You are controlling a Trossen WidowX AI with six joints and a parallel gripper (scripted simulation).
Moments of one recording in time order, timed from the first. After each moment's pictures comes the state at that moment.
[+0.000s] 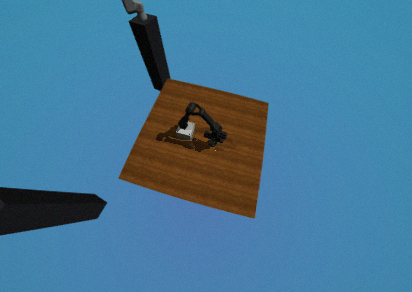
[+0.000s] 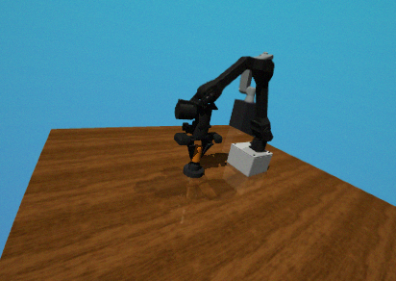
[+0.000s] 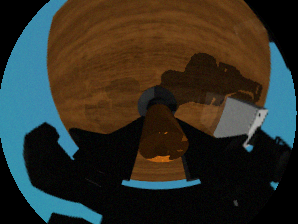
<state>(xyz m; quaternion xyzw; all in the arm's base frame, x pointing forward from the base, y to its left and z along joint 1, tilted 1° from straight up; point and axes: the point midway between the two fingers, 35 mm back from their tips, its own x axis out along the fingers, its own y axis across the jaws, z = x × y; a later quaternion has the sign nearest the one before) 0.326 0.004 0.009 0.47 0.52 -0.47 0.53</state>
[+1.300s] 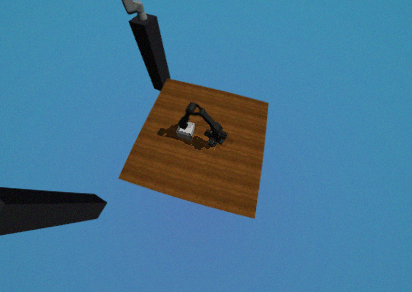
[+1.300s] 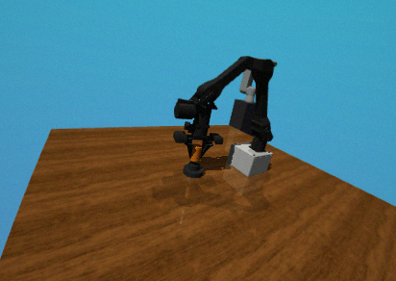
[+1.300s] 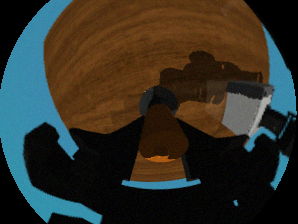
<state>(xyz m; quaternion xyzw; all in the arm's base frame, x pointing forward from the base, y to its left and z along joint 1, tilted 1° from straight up) 0.329 0.004 0.011 0.53 0.47 -0.52 0.48</state>
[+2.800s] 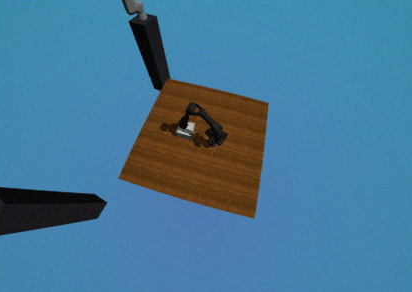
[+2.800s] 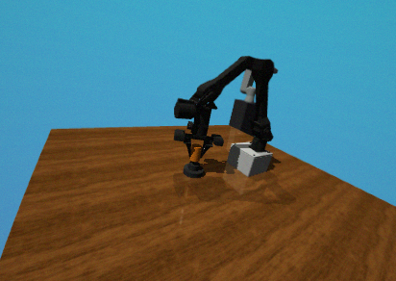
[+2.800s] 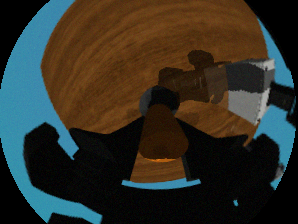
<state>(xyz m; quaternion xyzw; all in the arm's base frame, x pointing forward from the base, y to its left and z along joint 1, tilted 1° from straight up) 0.329 0.004 0.012 0.58 0.41 -0.57 0.42</state>
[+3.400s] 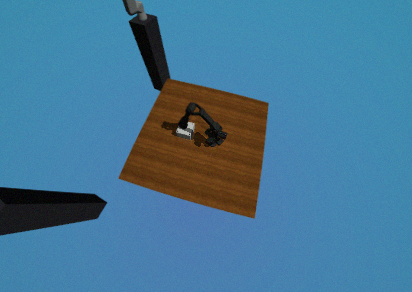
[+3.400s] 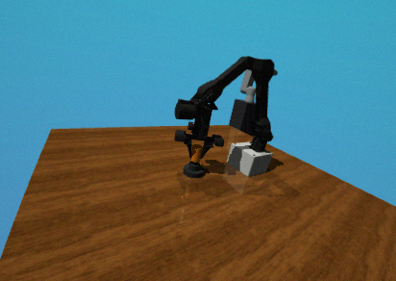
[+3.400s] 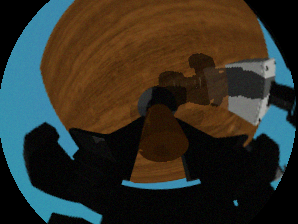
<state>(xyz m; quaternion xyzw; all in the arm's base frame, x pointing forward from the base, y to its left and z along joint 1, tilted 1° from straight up) 0.326 0.004 0.009 0.57 0.41 -0.57 0.42</state>
